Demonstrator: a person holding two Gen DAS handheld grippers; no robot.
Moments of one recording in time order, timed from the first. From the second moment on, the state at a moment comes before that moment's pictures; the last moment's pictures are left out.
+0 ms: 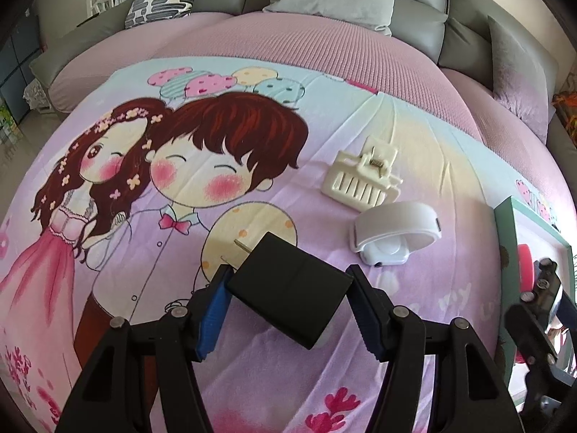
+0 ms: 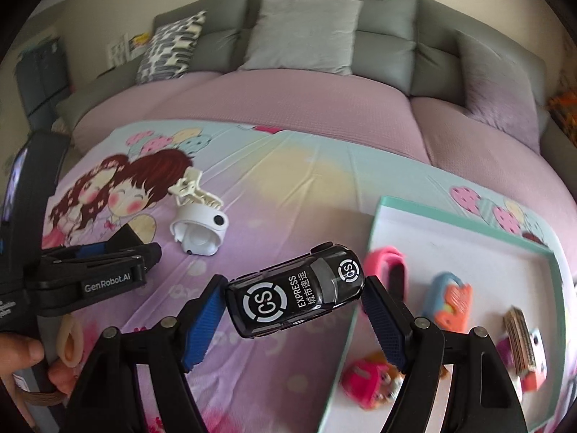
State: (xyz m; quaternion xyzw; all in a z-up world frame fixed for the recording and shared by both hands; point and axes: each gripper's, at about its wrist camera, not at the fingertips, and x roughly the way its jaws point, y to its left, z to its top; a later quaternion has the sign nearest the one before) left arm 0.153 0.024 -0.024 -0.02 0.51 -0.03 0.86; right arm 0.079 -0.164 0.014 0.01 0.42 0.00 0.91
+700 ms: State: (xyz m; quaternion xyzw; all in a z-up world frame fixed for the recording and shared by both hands) left arm 0.127 -0.050 0.033 0.05 0.43 -0.09 0.90; right arm 0.043 -0.245 0.036 0.06 0.37 -0.12 0.92
